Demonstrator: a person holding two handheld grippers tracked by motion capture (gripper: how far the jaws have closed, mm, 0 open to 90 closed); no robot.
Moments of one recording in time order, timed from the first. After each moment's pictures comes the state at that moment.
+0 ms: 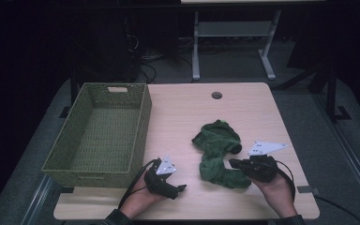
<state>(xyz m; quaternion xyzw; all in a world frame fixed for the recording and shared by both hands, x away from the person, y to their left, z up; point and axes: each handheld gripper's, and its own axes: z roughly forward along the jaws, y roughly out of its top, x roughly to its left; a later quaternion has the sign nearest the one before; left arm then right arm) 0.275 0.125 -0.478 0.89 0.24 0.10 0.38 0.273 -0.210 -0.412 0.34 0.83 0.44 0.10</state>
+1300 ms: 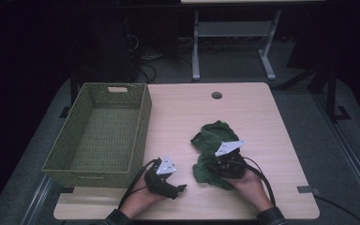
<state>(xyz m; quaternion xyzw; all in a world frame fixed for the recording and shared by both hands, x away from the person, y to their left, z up) 0.276 0.124 -0.478 0.89 0.24 0.10 0.38 0.304 -0.144 -0.450 0.30 0.87 0.37 0.05</state>
